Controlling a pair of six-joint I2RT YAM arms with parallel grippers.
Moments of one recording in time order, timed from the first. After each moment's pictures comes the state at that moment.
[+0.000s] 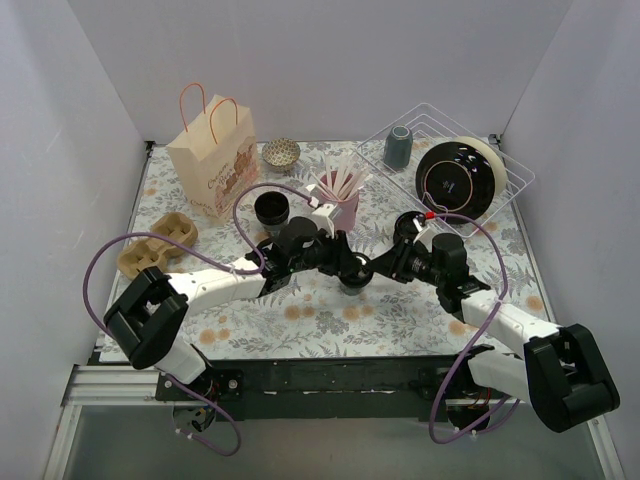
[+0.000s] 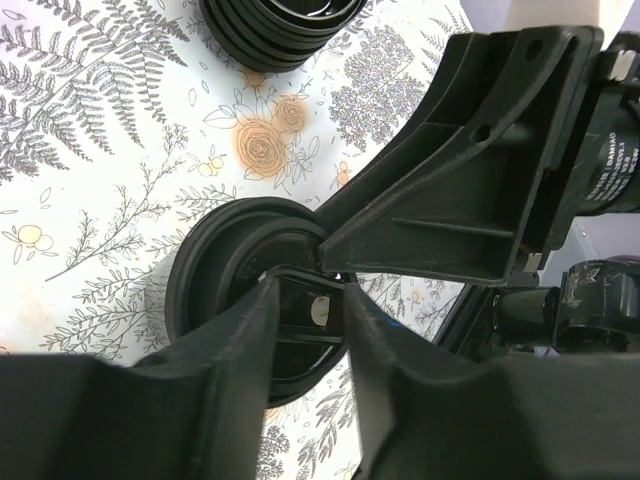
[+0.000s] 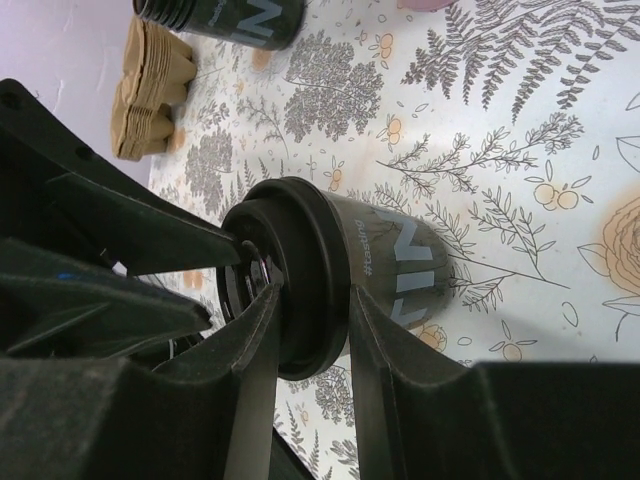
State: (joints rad) left arm -0.82 1.51 0.83 0.27 0.22 -0.58; right arm 0.38 1.12 0.37 0.34 -0.51 0.79
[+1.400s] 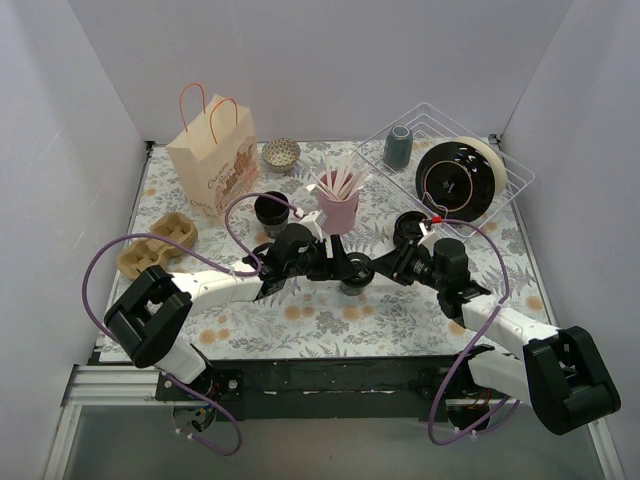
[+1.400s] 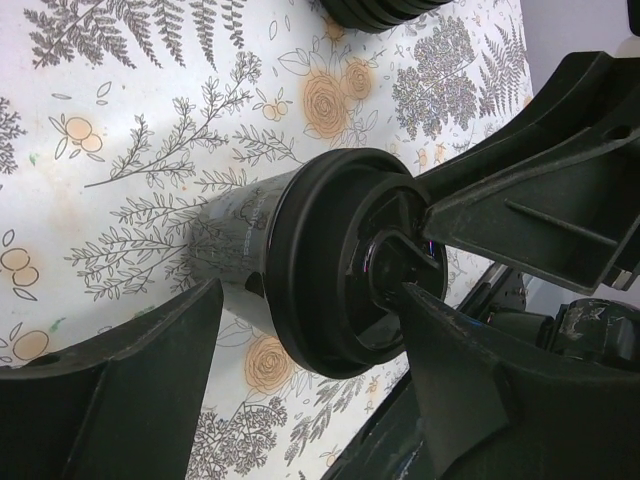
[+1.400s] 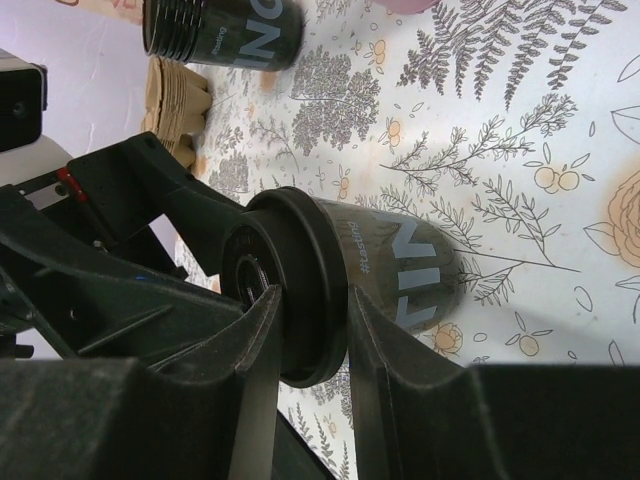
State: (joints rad) left arm -0.80 1.52 0.77 0.23 0.19 -0.77; right arm 0.38 1.10 0.32 0.40 -0.45 0.93
